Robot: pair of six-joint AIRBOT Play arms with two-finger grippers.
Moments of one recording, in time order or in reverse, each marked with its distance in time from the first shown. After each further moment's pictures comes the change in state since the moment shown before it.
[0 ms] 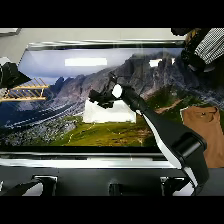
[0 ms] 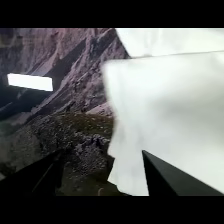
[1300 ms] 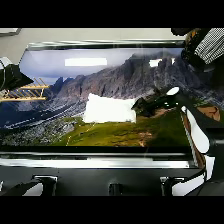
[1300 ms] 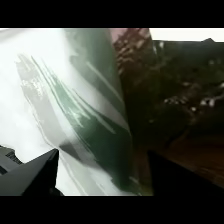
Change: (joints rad) left arm -0.016 0.004 0.000 -0.002 -0.027 0.001; right arm -0.566 0.037 -0.388 0.229 0.351 -0.595
